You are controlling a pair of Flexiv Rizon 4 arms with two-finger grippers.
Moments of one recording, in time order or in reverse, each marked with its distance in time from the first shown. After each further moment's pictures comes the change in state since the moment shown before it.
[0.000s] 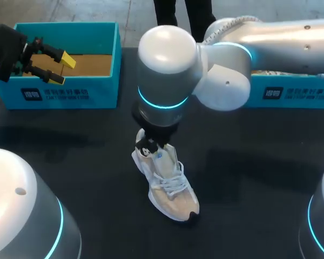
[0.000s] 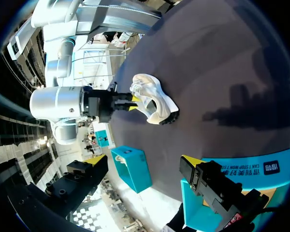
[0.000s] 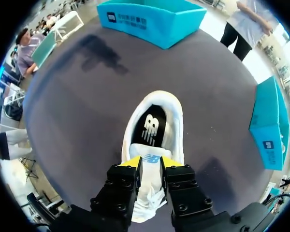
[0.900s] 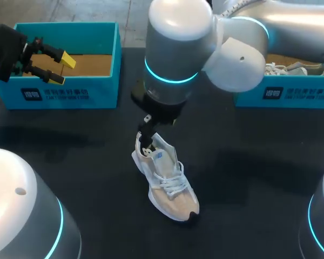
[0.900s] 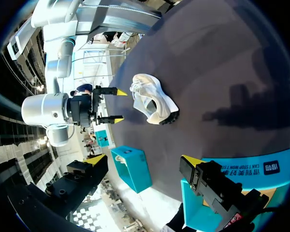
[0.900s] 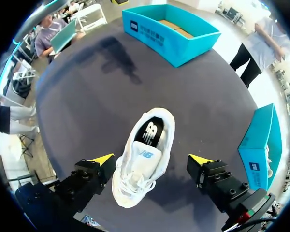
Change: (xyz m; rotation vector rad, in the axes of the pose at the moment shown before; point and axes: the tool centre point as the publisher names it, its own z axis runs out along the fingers) left arm 0.000 0.000 0.000 0.000 0.000 0.000; right arm -0.013 0.011 -0.050 -0.025 0.044 -0.169
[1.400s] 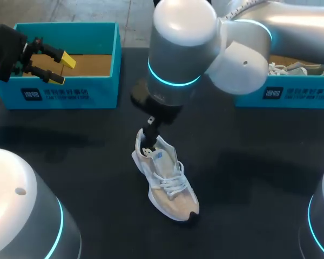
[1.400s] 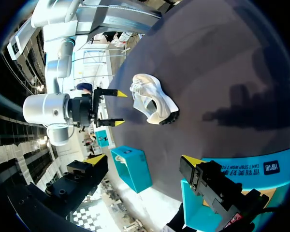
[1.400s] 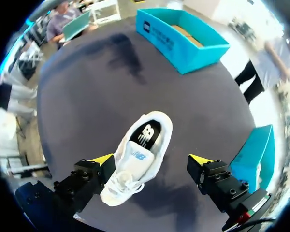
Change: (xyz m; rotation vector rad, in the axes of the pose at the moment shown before) left arm 0.000 0.000 0.000 0.000 0.000 0.000; right arm -0.009 0.004 0.002 -0.033 -0.036 -0.184
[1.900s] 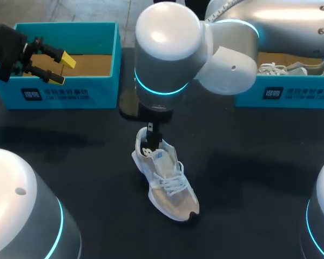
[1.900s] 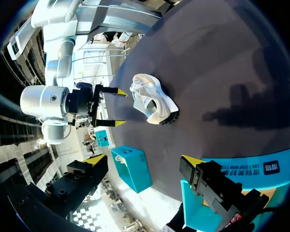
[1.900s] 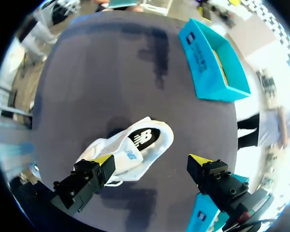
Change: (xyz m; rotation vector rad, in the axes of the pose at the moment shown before) left arm 0.000 0.000 0.000 0.000 0.000 0.000; right arm -0.002 0.016 -0.003 0.007 -0.085 -0.481
